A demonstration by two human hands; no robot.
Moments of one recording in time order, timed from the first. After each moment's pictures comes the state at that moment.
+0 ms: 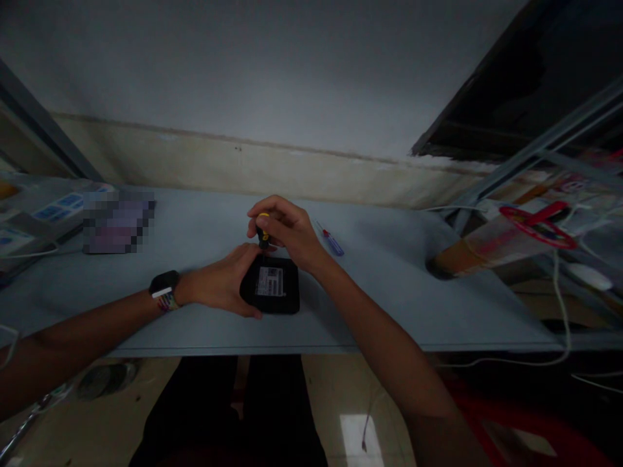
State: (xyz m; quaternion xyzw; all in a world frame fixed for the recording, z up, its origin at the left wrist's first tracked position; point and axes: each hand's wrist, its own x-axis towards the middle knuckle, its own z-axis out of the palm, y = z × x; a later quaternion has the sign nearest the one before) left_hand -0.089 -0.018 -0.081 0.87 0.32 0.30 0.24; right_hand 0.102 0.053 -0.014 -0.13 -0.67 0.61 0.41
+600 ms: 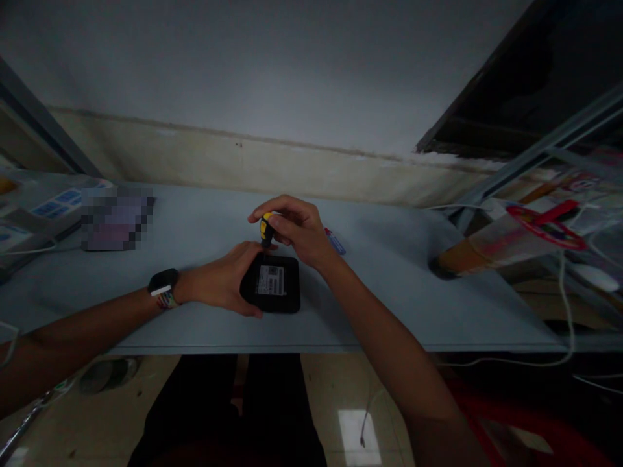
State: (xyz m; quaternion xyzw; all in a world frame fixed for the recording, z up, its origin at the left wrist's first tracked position) left_hand -0.091 -0.018 -0.083 0.86 0.32 0.30 0.24; right_hand 0.109 0.061 -0.014 -0.10 -0.67 0.58 0.44
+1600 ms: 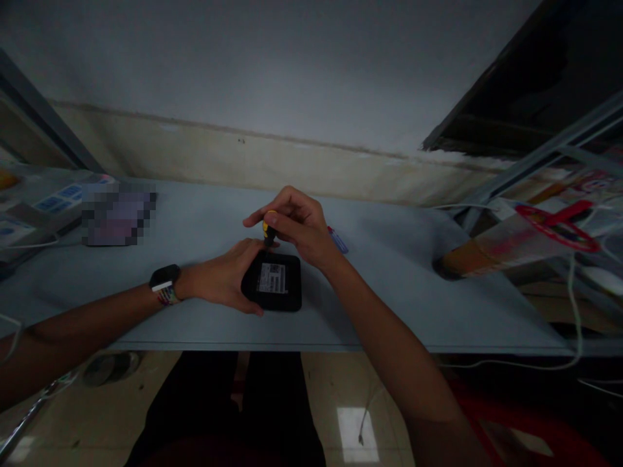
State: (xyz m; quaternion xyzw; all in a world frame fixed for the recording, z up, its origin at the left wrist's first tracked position) left_hand -0.091 -0.019 -0.080 0.87 0.33 0.29 0.24; right_hand 0.107 0.049 -0.006 -0.13 -0.67 0.59 0.43
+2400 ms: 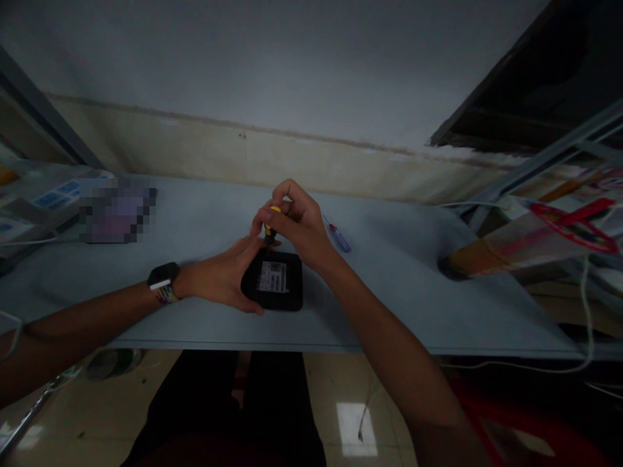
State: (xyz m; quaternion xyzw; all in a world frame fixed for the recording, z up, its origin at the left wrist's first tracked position) left_hand -0.092 -0.018 -0.082 0.87 0.33 0.29 0.25; right_hand 0.103 0.043 -0.007 -0.17 -0.67 0.58 0.43
